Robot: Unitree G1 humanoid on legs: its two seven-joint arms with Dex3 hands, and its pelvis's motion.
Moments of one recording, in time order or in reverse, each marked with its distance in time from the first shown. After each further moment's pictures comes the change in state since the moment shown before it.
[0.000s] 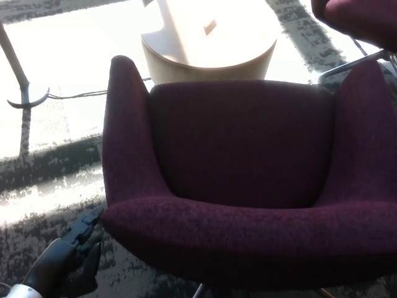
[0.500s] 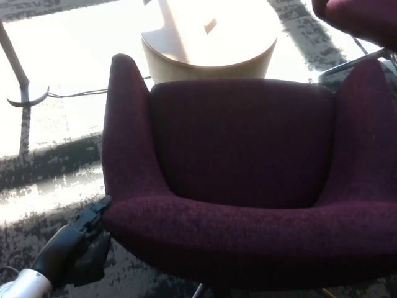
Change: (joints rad) left_arm -0.026 -0.002 -0.021 -0.079 0.035 0.074 0.003; right_arm -0.009 0.000 -0.005 -0.003 0.002 0.000 0.010
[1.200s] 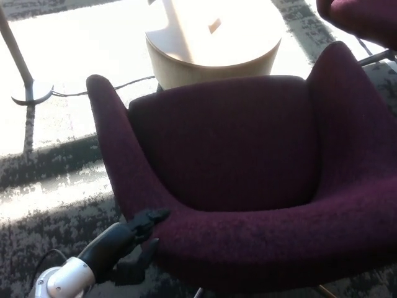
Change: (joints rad) left_arm -0.041 -0.050 -0.135 -0.108 0.080 0.116 -0.024; right_arm -0.010 0.000 -0.003 -0.004 0.001 -0.003 0.014
